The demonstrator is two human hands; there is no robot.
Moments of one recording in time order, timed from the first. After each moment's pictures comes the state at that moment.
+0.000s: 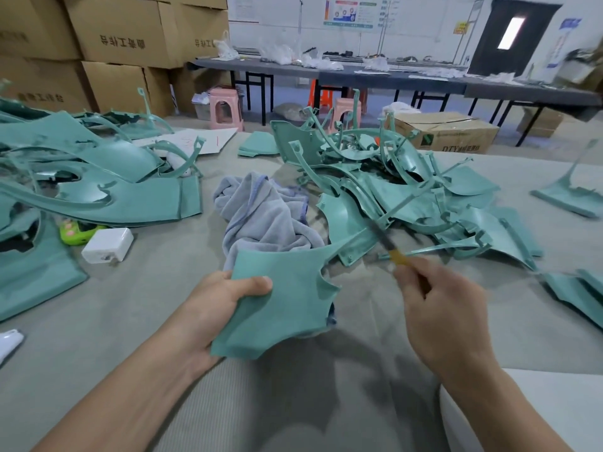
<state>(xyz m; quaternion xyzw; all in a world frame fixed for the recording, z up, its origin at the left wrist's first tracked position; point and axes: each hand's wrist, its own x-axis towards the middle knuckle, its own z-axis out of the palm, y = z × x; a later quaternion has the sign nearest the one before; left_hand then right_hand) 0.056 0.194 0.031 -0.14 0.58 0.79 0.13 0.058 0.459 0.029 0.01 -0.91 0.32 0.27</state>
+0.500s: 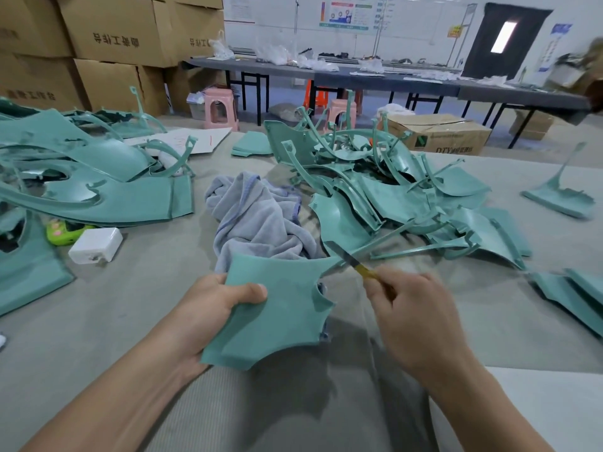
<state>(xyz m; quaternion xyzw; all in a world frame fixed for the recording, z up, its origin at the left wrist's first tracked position) 0.056 0.195 0.026 -0.13 0.62 0.76 0.14 0.060 0.447 0.032 0.06 -0.95 0.24 0.19</state>
